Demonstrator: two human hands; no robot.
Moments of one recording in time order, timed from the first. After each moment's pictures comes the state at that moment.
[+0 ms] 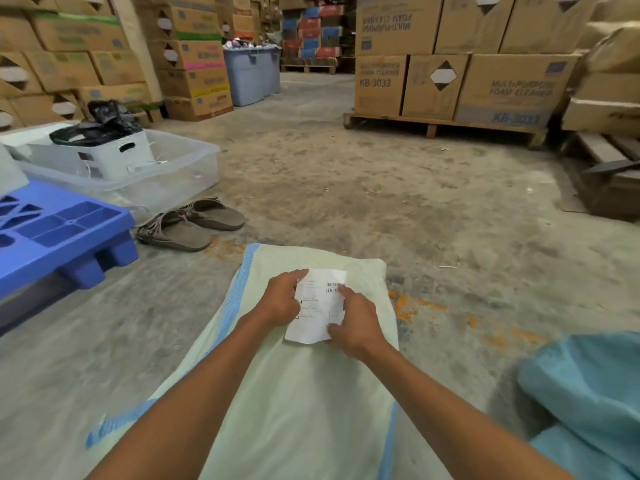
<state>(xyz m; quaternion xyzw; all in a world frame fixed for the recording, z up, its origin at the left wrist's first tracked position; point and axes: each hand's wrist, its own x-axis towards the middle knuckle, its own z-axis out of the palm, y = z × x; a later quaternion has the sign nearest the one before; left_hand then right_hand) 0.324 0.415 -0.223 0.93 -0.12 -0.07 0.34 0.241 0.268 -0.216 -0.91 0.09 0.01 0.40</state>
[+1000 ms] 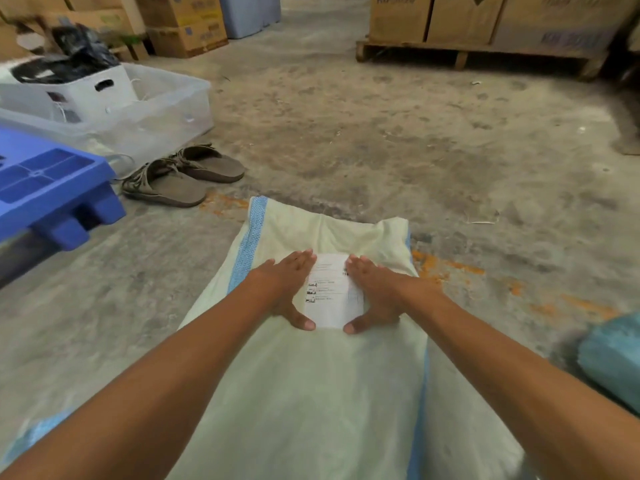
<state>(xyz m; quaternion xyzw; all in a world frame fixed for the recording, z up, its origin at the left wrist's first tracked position) 0.364 0.441 -0.276 0.92 -0.29 -0.23 -0.11 0.316 0.227 -0.277 -0.96 -0.14 0.25 0.03</state>
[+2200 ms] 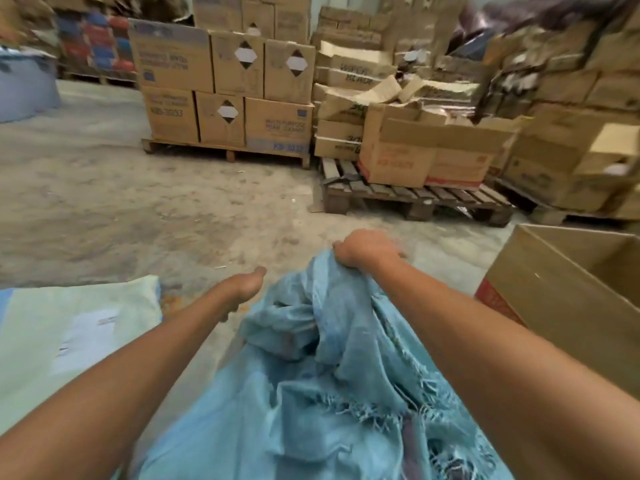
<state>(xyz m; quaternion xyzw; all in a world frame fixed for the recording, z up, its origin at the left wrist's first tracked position) 0.087 0.126 -0.066 0.88 -0.10 -0.34 0.31 -0.012 -0.061 0.003 -0.88 0.46 0.03 0.07</state>
